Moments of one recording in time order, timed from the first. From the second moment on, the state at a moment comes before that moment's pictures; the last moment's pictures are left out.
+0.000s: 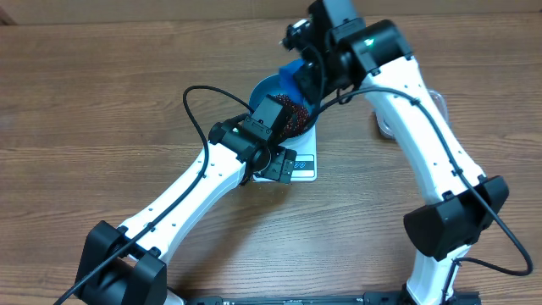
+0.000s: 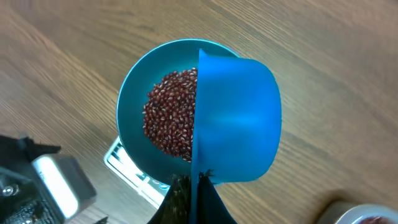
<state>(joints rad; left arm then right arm) -0.60 1.65 1.27 -0.90 -0.06 -0.34 0.42 1.99 2.13 -1.26 -0.17 -0.17</state>
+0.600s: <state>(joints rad) -0.60 1.65 1.27 -0.90 -0.06 -0.34 -0.01 1.99 2.13 -1.49 -0.31 -0.06</state>
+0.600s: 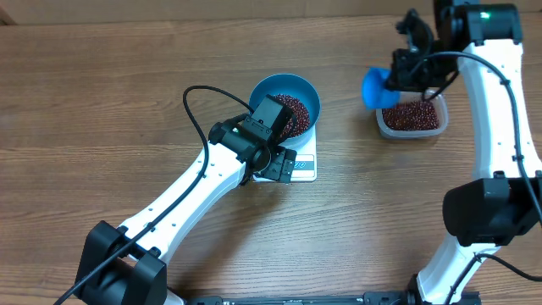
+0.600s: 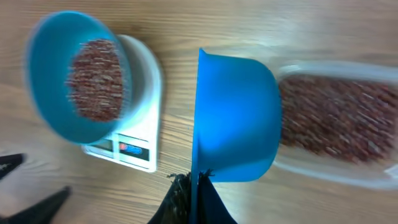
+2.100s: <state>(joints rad) -0.60 1.65 1.27 -0.90 -0.06 -0.34 -0.14 1.99 1.72 -1.27 -0.24 -0.01</state>
